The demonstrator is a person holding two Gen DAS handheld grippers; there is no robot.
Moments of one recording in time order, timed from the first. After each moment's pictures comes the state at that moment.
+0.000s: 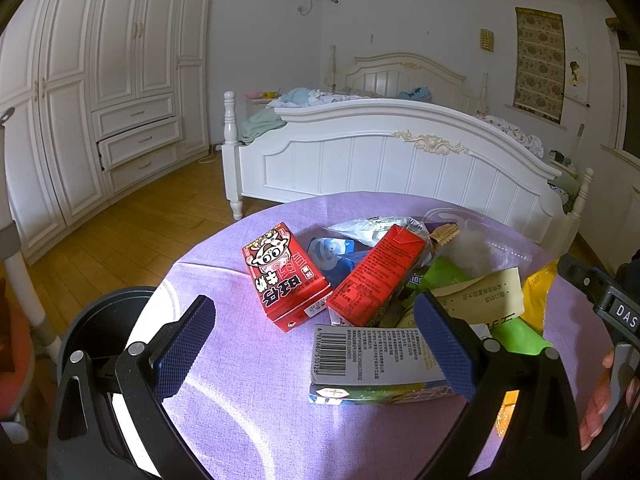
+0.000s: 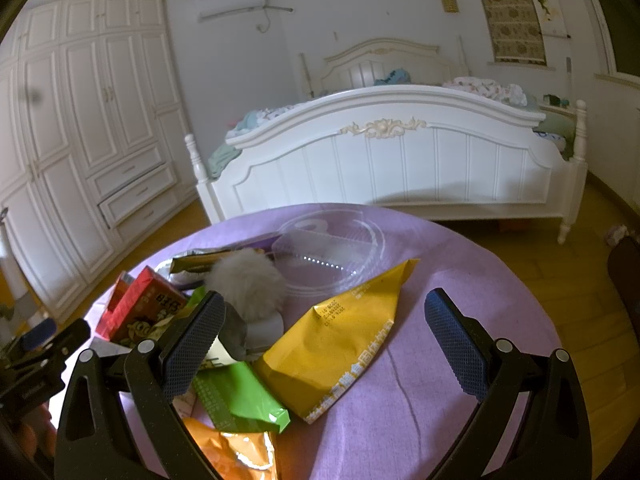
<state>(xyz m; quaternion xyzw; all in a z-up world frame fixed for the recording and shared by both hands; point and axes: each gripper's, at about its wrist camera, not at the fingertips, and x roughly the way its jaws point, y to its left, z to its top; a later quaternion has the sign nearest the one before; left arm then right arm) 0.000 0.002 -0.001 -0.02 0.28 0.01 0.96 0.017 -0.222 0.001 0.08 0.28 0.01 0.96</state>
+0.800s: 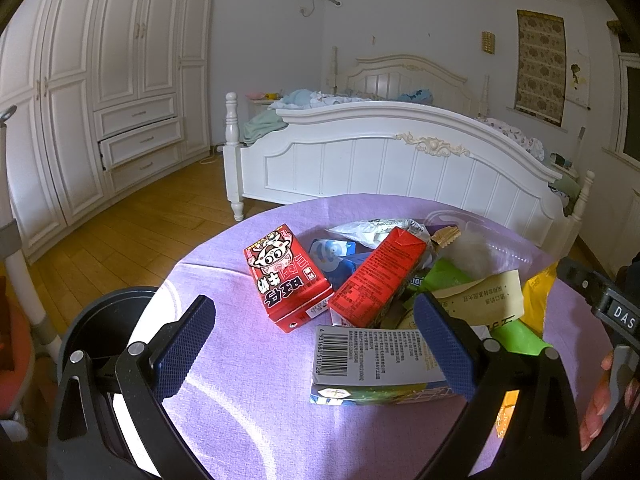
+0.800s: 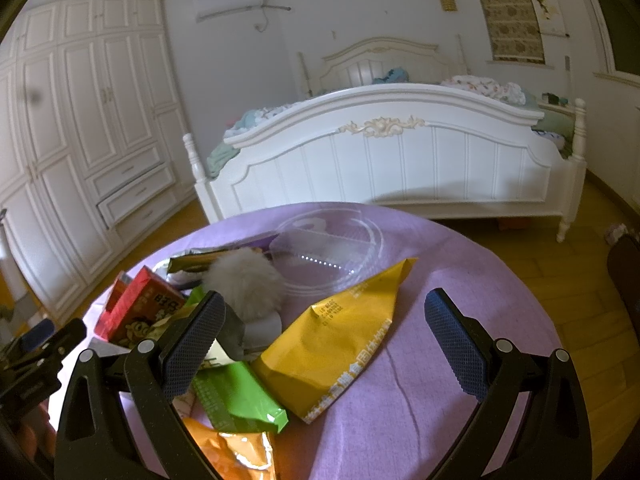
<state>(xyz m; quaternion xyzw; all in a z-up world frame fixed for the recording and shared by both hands) 0.003 0.006 0.000 -0.02 0.28 0.00 0.96 0.017 -0.222 0.001 0.08 0.28 0.01 0.96</state>
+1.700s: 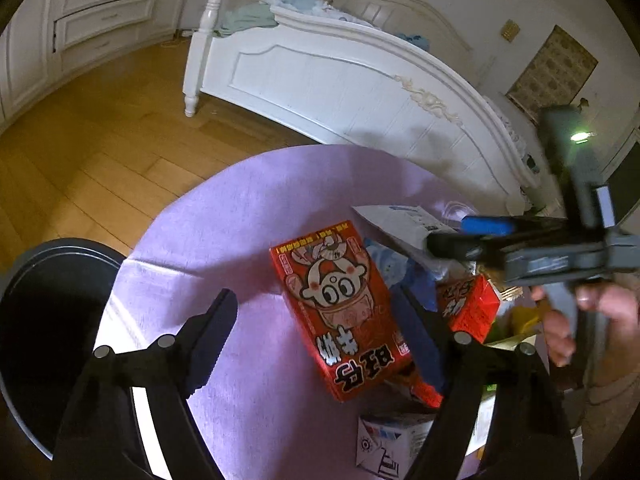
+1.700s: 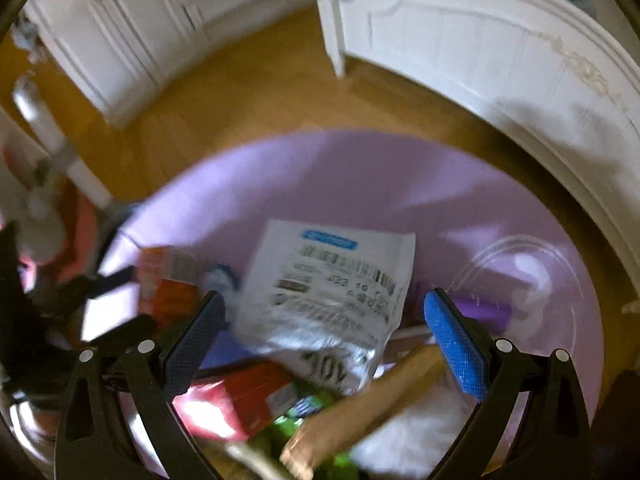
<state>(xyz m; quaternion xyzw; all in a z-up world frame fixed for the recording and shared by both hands) 0.115 0.094 -0.021 -0.17 0.44 -0.11 0.87 0.213 -0.040 -0.019 -0.11 0.60 0.20 0.77</state>
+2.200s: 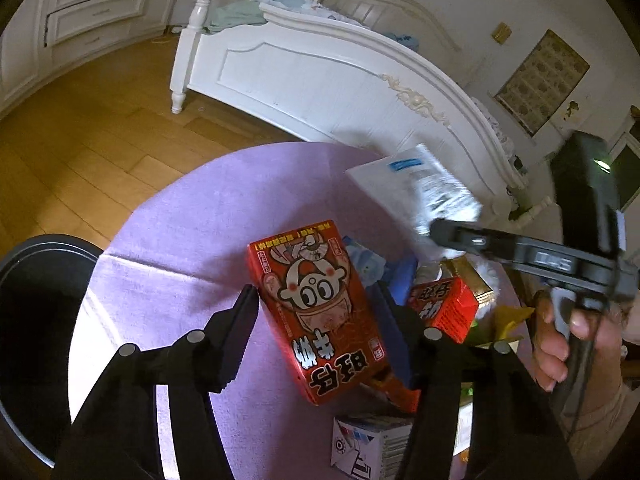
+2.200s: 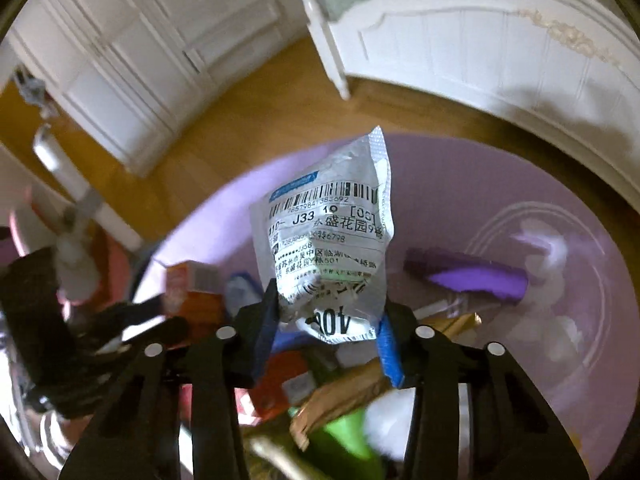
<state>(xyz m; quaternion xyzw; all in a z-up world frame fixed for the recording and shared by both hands) 0.108 0.088 -0.020 -0.18 0.44 -0.13 0.87 0.161 -0.088 0.044 0.03 0.53 0.25 0.81</state>
